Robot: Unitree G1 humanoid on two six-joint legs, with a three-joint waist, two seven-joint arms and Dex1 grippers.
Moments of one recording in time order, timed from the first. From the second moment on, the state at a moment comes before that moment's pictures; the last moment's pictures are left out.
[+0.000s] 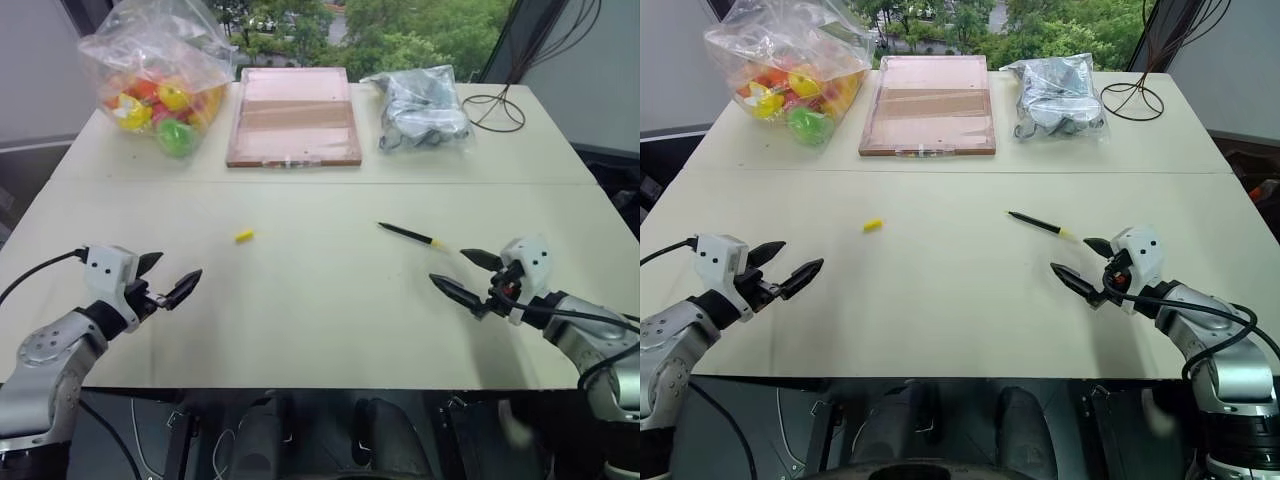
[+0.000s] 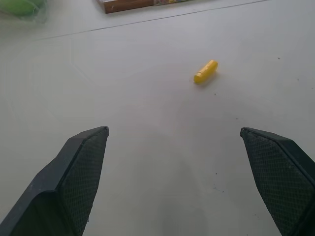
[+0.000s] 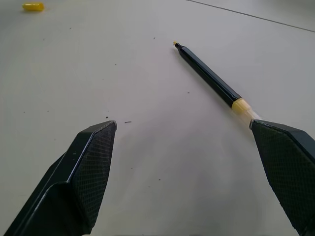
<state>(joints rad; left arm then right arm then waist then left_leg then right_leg) 0.08 0.63 0.37 -0.25 -0.48 0.43 -0.63 0.00 -0.70 -0.25 -0.24 0.48 0.47 0.74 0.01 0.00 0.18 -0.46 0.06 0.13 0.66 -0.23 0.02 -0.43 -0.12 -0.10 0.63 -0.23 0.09</state>
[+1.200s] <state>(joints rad) -0.40 0.88 0.09 0.06 -0.46 0.37 -1.21 -0.15 -0.75 -0.20 -0.16 0.41 0.42 0.84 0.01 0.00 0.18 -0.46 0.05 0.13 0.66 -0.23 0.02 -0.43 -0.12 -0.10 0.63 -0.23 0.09</state>
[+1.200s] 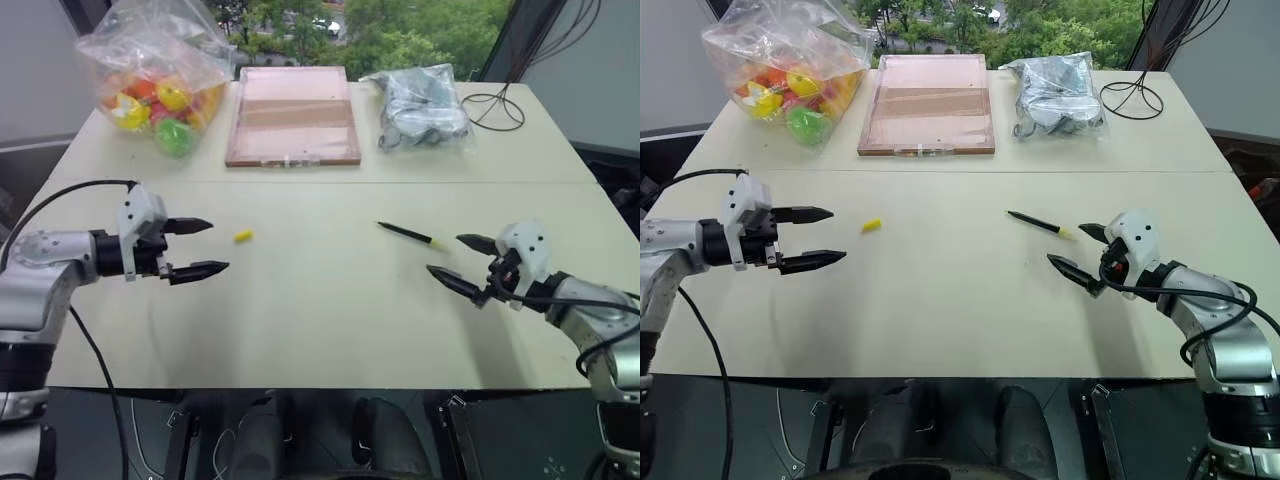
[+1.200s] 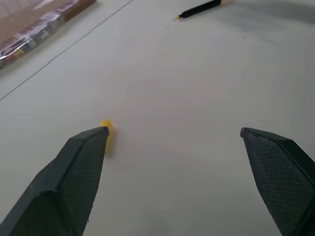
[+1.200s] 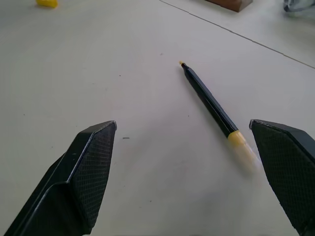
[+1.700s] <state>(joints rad) -0.40 0.82 0.05 0.04 -0.44 0.37 -1.21 -0.72 -0.63 0.06 0.70 0.20 0.08 1.12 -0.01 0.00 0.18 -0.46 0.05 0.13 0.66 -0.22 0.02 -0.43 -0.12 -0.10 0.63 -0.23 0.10</state>
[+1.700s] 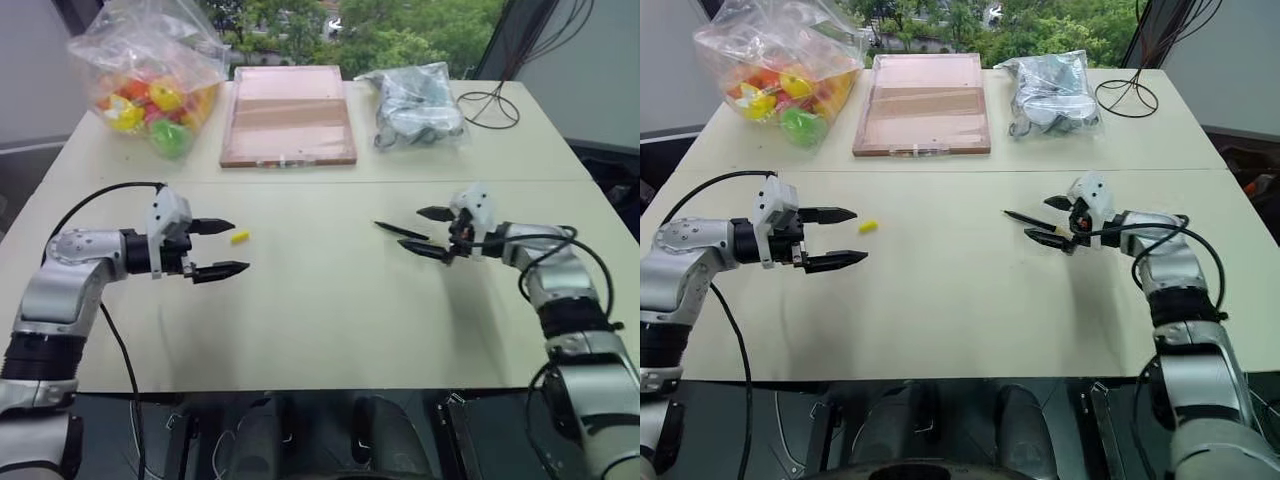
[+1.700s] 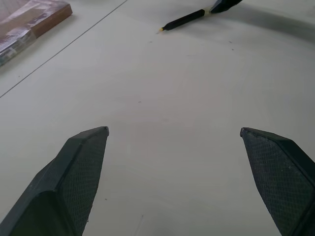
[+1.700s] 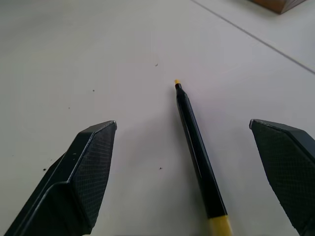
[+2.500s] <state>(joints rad) -0.29 0.80 0.10 -0.08 -0.47 0.41 -1.10 -0.92 -0.49 0.05 1.14 0.08 -0.13 1.12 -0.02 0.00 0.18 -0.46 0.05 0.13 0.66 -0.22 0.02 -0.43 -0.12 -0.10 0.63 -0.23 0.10</state>
